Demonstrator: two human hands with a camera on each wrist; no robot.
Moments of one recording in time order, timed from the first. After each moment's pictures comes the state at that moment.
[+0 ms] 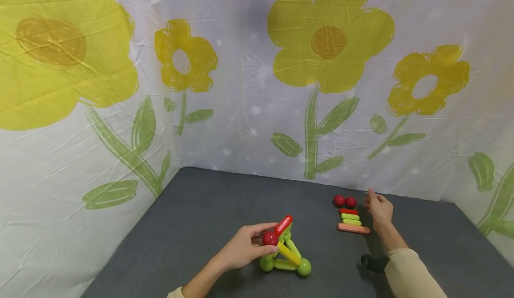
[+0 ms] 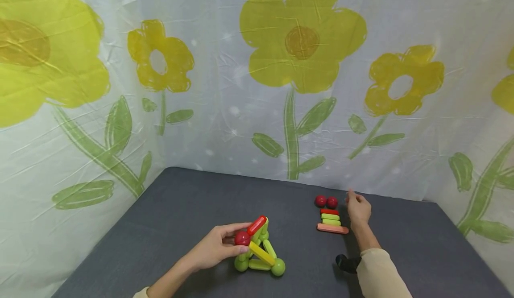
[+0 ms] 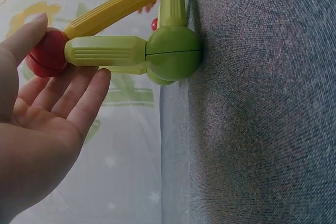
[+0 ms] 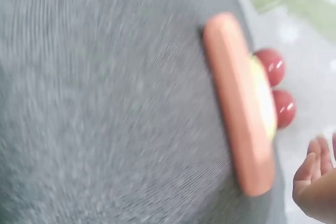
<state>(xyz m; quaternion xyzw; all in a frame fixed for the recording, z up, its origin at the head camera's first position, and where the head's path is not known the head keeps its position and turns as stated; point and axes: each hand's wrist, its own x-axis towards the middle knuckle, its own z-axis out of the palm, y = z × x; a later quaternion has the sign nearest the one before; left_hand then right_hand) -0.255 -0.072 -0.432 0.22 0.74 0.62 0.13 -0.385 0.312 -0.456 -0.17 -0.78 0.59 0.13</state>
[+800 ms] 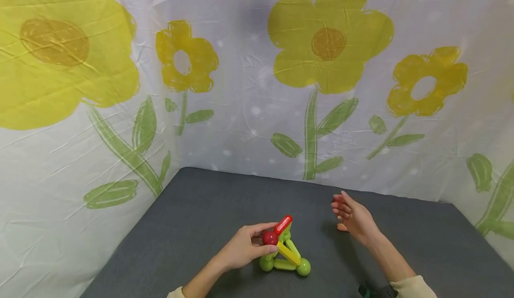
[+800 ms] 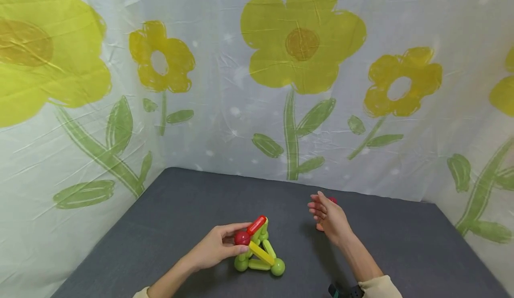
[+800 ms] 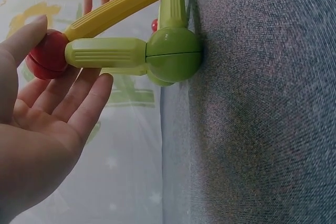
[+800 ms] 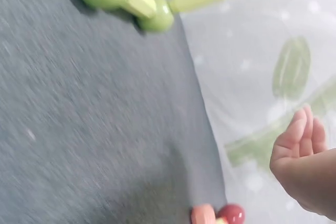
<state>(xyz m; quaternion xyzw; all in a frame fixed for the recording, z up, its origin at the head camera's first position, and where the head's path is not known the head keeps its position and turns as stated) -0.255 -0.072 -0.434 0.22 0.73 0.63 0.13 -0.325 0.247 -0.410 0.02 -0.62 0.78 -0.11</state>
